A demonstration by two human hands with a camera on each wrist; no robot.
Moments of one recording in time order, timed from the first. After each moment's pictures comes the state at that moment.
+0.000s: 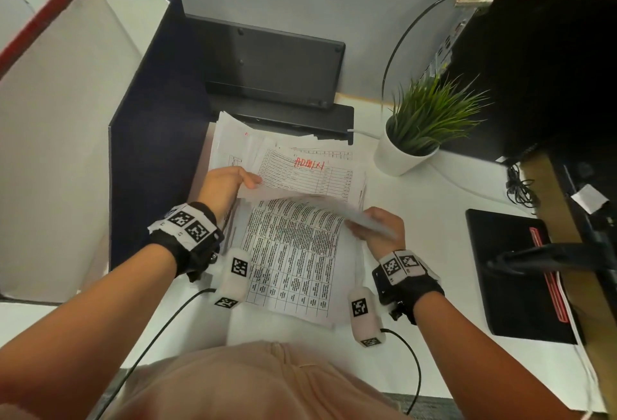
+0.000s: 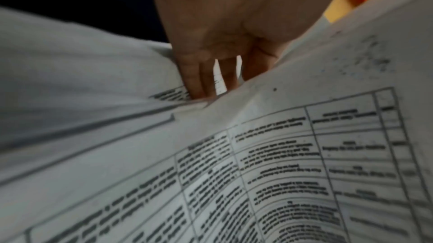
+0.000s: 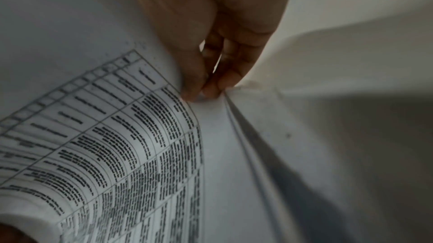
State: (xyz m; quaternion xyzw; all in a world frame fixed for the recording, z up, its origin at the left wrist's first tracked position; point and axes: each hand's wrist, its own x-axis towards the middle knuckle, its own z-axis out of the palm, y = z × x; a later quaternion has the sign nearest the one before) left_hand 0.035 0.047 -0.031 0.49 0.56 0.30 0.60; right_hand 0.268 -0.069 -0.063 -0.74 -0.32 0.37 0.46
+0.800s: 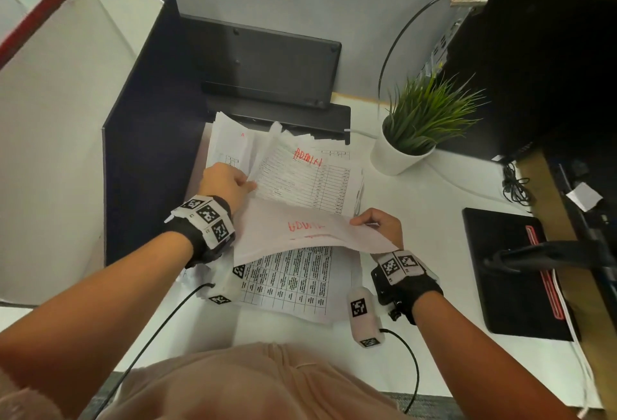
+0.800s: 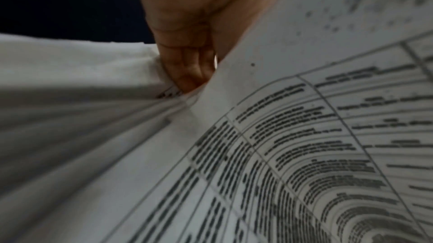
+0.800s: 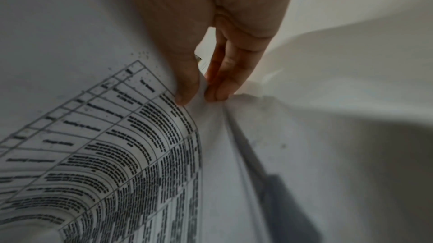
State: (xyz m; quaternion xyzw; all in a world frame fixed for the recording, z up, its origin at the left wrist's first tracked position) left_hand 0.043 0.061 -0.046 0.65 0.66 0.15 0.34; right_hand 0.270 -0.068 -0.065 -0.65 -0.23 0.46 0.56
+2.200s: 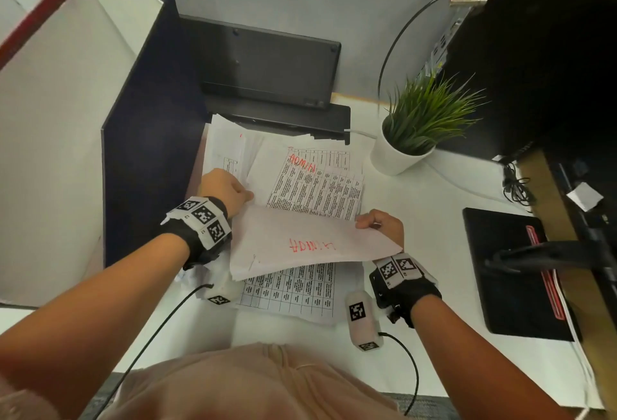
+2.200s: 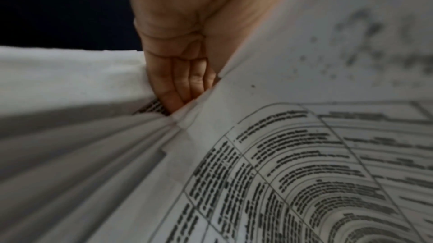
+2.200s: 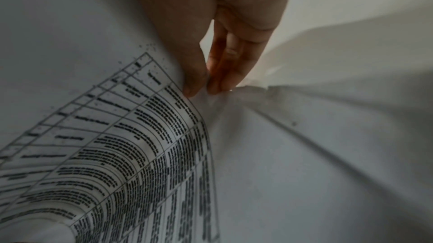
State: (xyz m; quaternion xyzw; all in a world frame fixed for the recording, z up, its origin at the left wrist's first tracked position) left_hand 0.042 0.056 -0.041 0.62 0.69 0.10 0.36; right_hand 0.277 -0.067 -0.075 -0.71 -0.21 0.43 0.52
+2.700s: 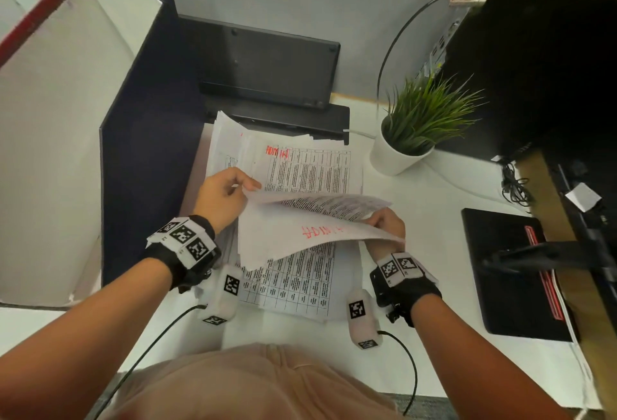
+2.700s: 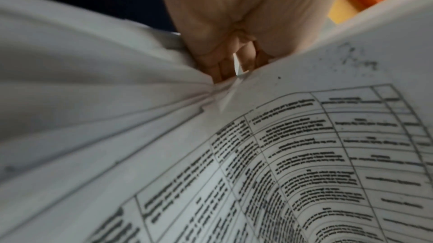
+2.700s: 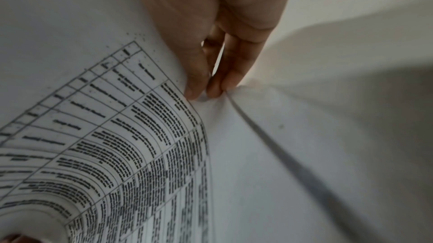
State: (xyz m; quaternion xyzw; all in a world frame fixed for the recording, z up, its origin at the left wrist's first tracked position) left_hand 0.033 0.037 -0.047 0.59 0.54 0.31 0.51; right_hand 0.273 -0.068 -0.068 -0.76 -0.23 0.35 0.50
